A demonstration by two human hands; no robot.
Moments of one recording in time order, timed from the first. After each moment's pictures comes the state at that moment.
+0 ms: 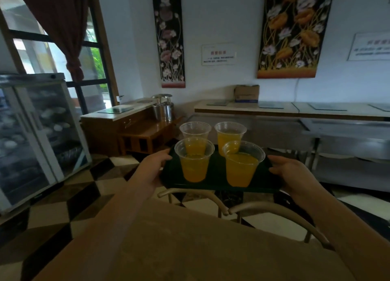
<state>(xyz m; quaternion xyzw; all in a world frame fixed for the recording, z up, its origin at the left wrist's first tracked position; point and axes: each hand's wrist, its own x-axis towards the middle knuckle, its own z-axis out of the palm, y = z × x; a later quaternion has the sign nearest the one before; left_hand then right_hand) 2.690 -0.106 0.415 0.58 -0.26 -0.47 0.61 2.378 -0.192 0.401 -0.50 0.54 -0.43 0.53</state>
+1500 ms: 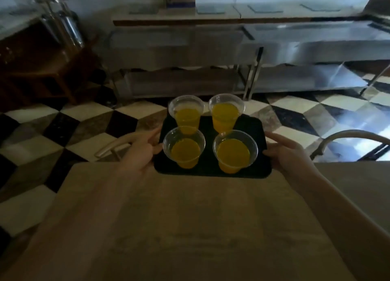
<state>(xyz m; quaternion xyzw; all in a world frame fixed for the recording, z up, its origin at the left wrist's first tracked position) 2.704 -0.329 0.191 0.60 -0.42 -0.57 0.39 2.357 -0.264 0.236 -0.36 0.67 -0.43 0.48</state>
